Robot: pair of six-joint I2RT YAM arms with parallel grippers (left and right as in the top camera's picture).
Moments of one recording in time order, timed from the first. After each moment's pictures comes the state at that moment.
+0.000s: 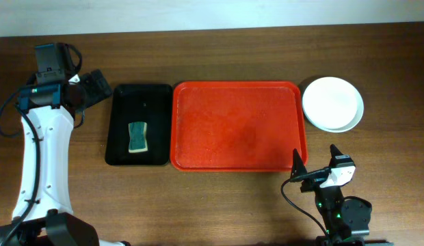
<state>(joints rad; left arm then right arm) 0.17 1.62 1.52 -0.91 -0.09 -0.31 0.01 0.01 0.01 -0.06 -0.10 0.08</state>
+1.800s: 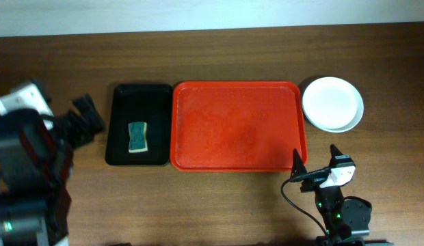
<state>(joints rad) 0.12 0.95 1.34 -0.91 -0.09 -0.31 0.01 0.01 0.01 -0.06 -0.10 0.08</state>
